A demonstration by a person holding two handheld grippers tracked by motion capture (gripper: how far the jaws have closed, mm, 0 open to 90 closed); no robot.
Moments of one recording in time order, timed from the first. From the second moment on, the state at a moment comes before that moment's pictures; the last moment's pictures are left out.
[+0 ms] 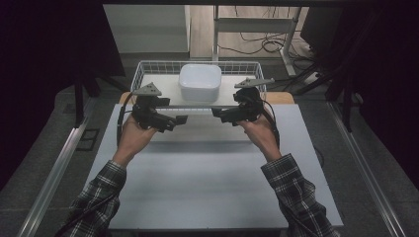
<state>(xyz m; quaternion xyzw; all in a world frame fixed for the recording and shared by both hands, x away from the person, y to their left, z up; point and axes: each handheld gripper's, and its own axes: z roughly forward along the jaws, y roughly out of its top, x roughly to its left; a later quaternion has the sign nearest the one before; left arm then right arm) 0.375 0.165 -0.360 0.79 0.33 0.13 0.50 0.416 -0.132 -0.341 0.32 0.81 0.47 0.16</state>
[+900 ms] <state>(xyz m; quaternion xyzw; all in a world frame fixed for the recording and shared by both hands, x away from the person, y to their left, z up) 0.340 0.156 -0.411 0.80 0.32 0.10 0.50 0.372 -0.143 -0.382 0.29 0.82 0.48 0.13</state>
